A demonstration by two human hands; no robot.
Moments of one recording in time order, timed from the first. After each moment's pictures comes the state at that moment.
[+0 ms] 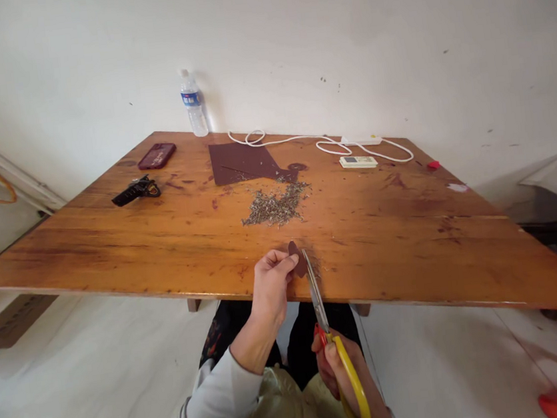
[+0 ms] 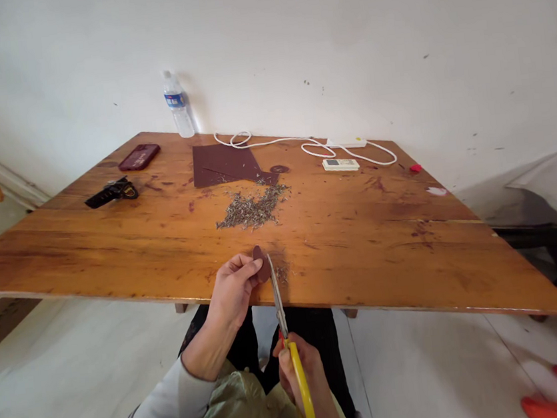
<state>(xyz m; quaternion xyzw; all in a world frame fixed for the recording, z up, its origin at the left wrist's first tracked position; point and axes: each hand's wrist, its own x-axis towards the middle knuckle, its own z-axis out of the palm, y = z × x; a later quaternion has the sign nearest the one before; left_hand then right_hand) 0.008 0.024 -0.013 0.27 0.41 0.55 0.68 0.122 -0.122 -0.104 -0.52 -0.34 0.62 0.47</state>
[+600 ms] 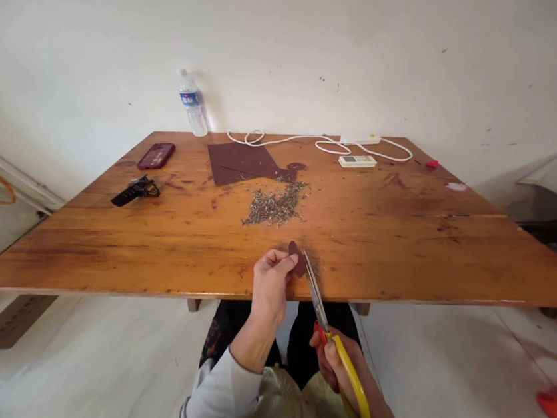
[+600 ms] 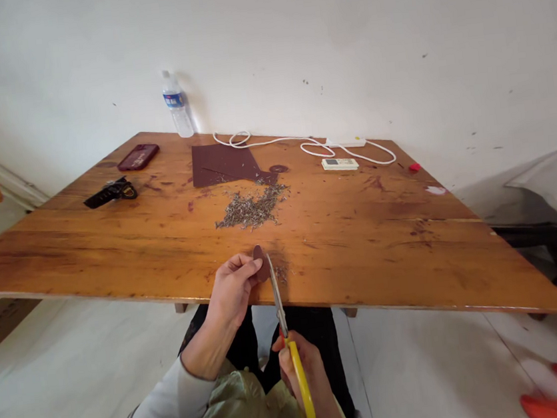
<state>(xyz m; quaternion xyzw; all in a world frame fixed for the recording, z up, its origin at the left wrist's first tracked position) 0.009 0.024 -0.011 0.28 0.42 0.54 0.67 0.122 -0.120 -0.116 -0.53 -0.34 0.60 0.50</state>
